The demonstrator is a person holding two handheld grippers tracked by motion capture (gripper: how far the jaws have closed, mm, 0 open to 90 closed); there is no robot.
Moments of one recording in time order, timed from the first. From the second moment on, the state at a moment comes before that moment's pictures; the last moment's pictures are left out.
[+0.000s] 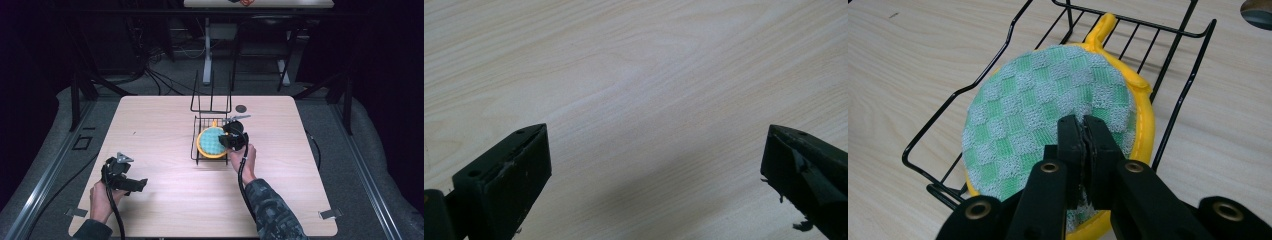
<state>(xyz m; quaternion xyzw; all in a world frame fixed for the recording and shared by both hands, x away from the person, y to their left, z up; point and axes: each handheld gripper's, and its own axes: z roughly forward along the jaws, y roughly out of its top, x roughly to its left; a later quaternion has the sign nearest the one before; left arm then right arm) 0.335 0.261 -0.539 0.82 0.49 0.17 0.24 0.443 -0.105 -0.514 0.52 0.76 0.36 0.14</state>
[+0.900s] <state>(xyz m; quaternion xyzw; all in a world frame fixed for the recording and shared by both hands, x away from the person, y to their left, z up) 0.333 0.259 -0.539 0.82 0.49 0.18 0.24 0.406 -0.139 -0.473 0.46 0.78 0.41 0.12</state>
